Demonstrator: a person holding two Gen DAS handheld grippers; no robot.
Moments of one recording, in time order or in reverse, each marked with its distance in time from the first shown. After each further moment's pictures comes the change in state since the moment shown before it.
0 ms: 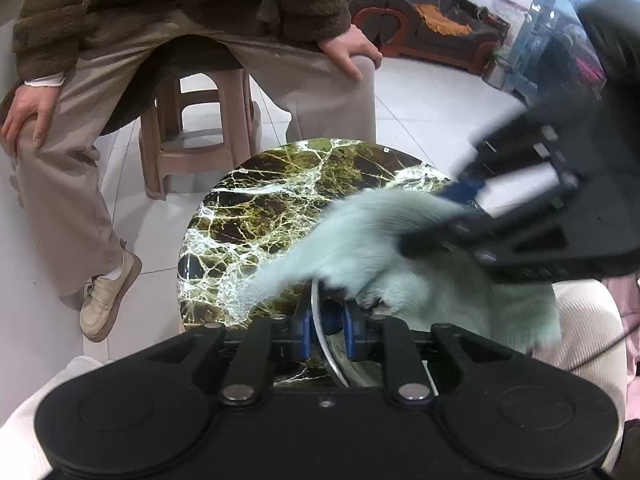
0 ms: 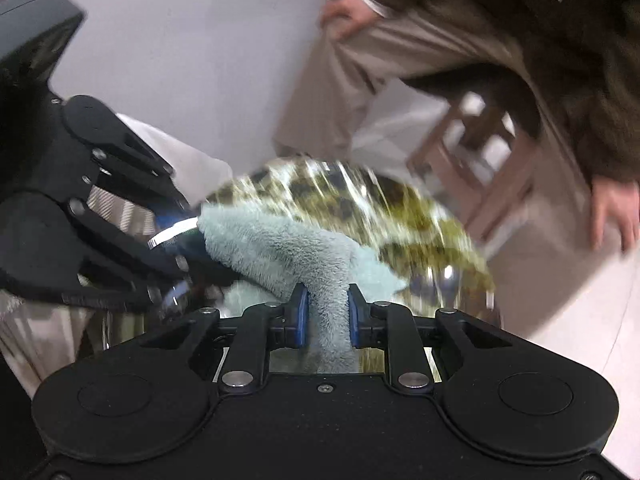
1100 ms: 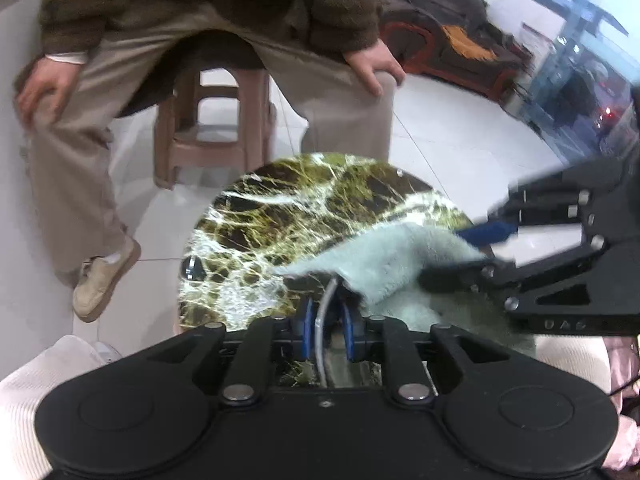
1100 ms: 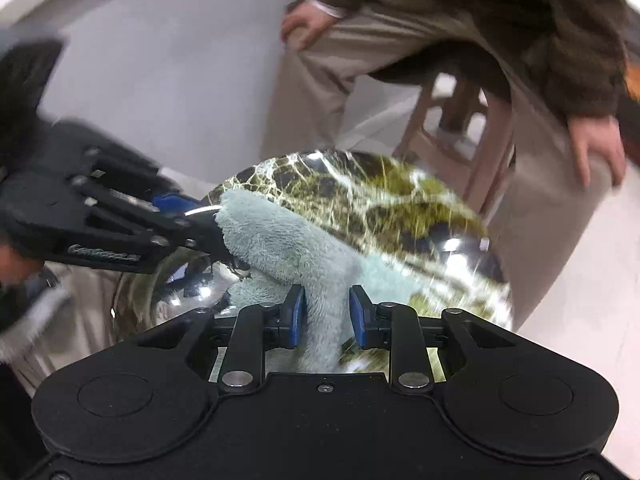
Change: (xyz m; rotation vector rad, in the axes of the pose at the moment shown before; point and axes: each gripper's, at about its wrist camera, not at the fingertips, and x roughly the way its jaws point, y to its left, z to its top) left arm 0.002 0.005 0.013 -0.084 0.006 0.008; right arm -0.010 0.003 0.006 -0.048 -0.062 -0.017
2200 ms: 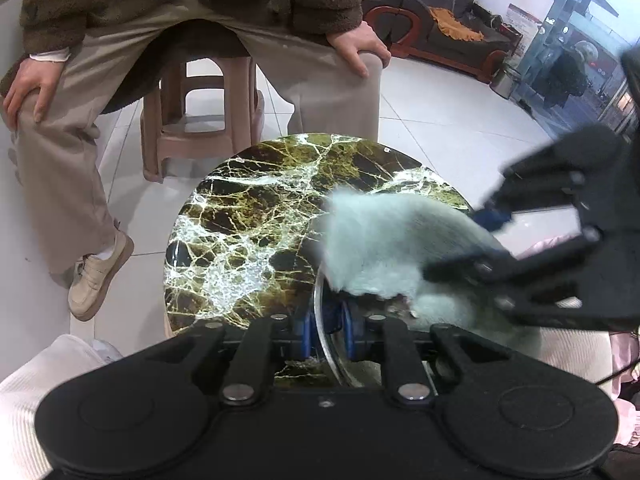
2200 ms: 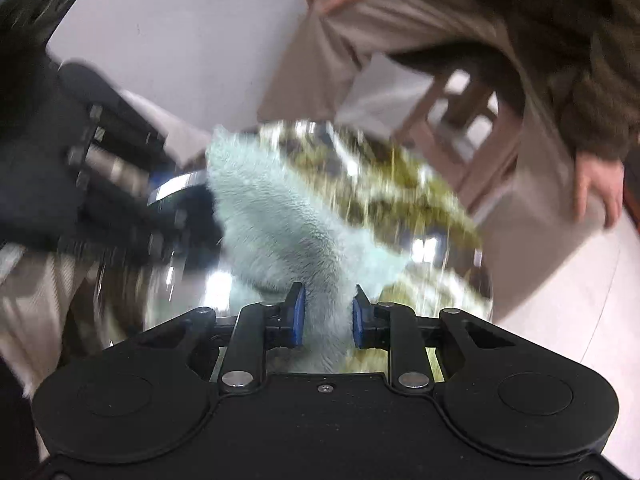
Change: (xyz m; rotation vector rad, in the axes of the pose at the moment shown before) left arm 0.003 -0.003 -0.006 0.026 0.034 -0.031; right arm 0.000 0.013 -0.009 -0.089 0.129 -0.046
